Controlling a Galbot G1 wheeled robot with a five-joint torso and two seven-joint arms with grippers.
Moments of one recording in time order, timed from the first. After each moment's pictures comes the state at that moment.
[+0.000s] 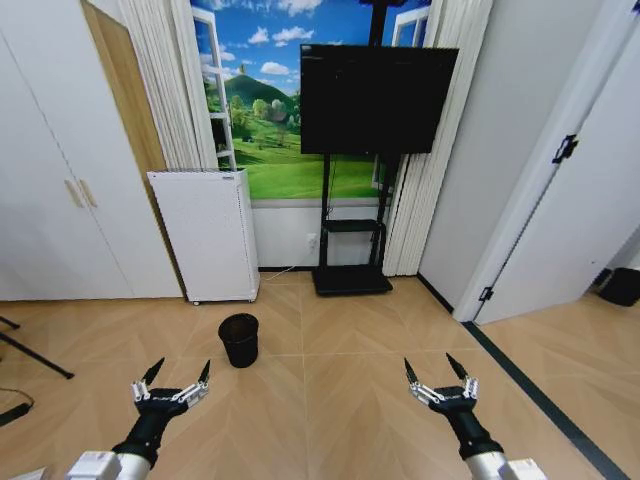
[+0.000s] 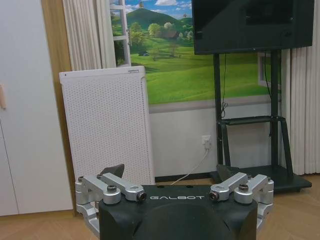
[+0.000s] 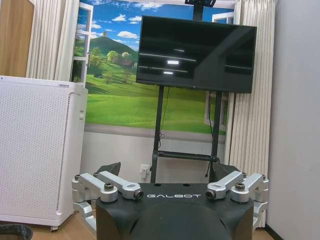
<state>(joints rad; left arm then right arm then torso) 1.95 -1.25 -0.81 -2.48 -0.35 0.13 -0.07 -1.88 1.28 0.73 2.27 0.26 0.18 -0.02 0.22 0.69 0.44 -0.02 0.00</state>
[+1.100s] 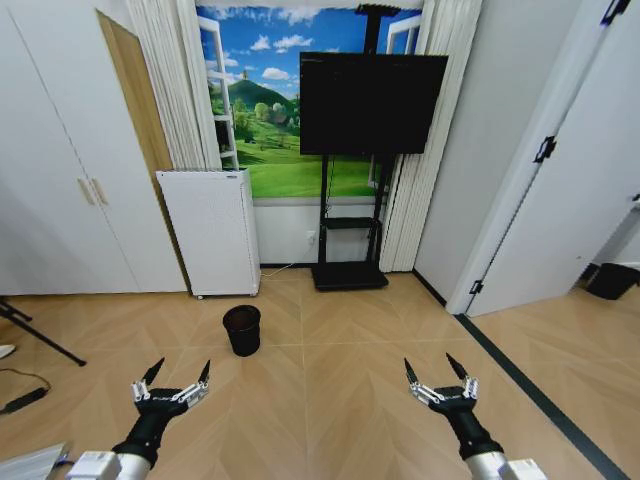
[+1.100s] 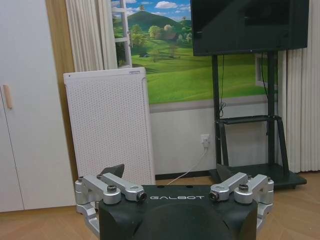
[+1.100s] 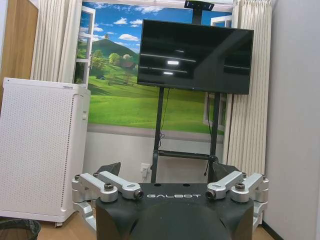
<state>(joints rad) 1.95 -1.25 -0.81 -2.48 -0.35 0.13 -0.07 -1.88 1.28 0.73 2.27 0.26 0.18 -0.02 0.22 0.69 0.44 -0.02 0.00</state>
